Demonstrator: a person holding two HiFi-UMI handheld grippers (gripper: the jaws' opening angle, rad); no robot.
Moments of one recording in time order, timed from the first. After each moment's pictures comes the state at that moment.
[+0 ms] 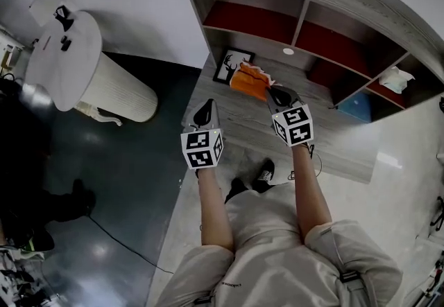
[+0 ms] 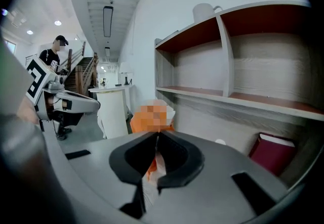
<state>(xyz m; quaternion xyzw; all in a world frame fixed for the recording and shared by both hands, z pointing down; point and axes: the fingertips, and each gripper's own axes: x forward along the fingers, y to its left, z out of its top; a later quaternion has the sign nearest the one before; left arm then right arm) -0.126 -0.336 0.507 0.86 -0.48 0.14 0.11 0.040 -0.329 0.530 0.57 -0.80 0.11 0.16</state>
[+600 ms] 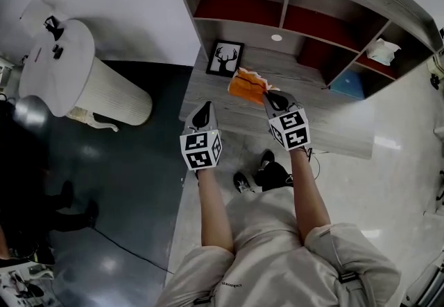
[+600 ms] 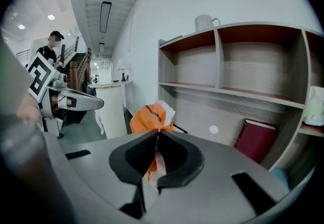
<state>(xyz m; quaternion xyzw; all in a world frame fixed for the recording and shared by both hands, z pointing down) -0.147 -0.287 0.521 0.88 -0.44 0.14 0.12 0.016 -0.255 0.540 0.60 -0.77 0.12 0.17</state>
